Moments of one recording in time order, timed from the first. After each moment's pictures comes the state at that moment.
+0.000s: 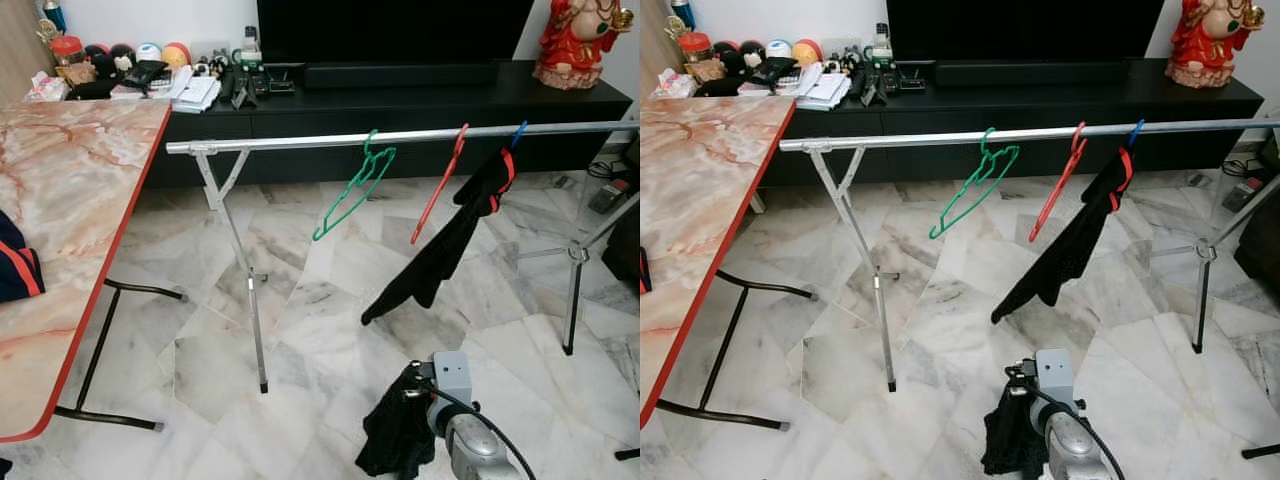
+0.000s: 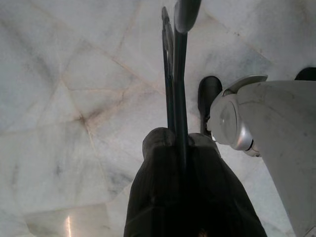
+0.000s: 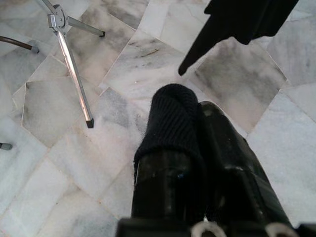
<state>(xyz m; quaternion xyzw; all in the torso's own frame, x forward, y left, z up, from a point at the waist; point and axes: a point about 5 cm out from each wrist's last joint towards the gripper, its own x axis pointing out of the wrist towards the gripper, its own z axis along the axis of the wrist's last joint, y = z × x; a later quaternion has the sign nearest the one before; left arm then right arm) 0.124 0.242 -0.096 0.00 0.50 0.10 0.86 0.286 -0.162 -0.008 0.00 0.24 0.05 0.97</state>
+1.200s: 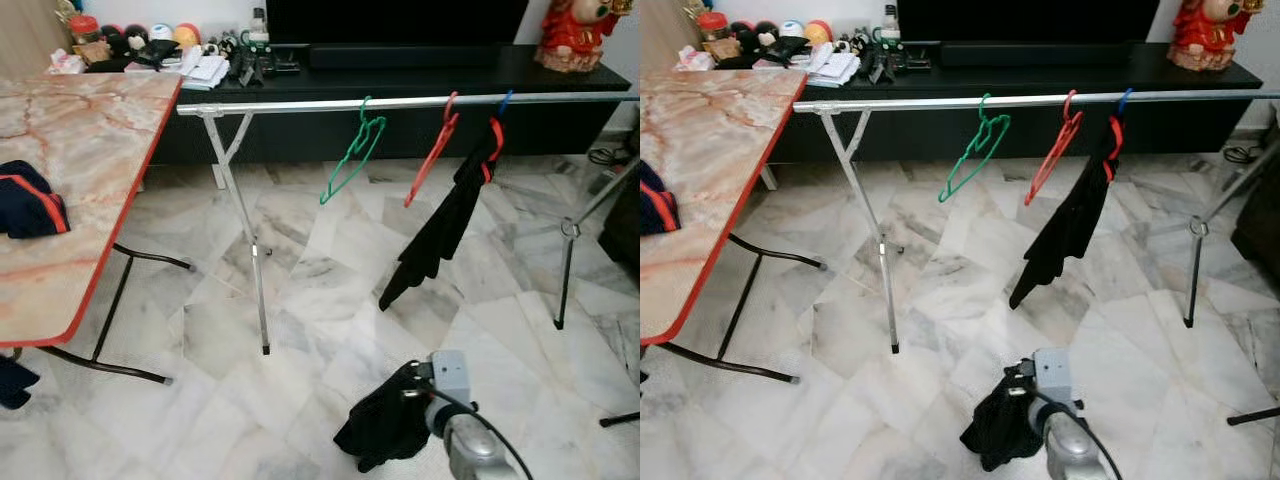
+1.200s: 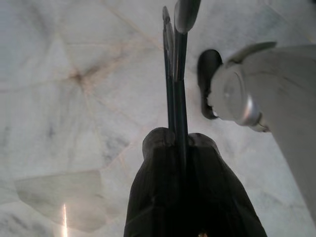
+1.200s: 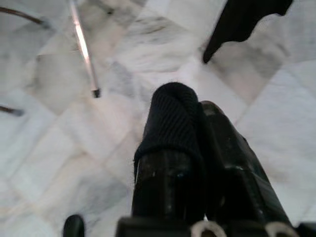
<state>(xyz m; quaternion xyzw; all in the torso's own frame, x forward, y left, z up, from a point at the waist) 0.123 0.246 -0.095 0.00 0.50 0.10 0.86 0.287 -0.157 -0.008 0.00 0.24 0.05 0.97</state>
